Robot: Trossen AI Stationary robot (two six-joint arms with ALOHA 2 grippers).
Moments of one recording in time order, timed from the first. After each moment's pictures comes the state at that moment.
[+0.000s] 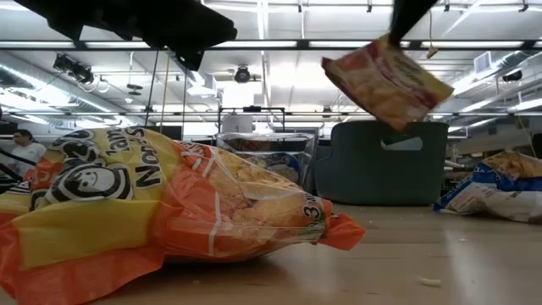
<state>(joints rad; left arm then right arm) -0.25 1.29 0.58 0.50 -0.12 -0.03 0.36 1.54 1.52 -1.35 0.48 0.32</state>
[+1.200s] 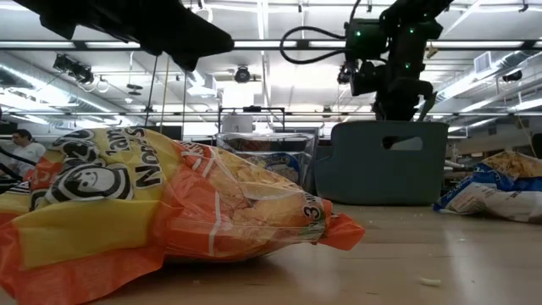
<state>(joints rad) -0.28 1.29 0.58 0.45 -0.20 0.04 -0.34 1.42 1.02 -0.89 0.03 -0.17</state>
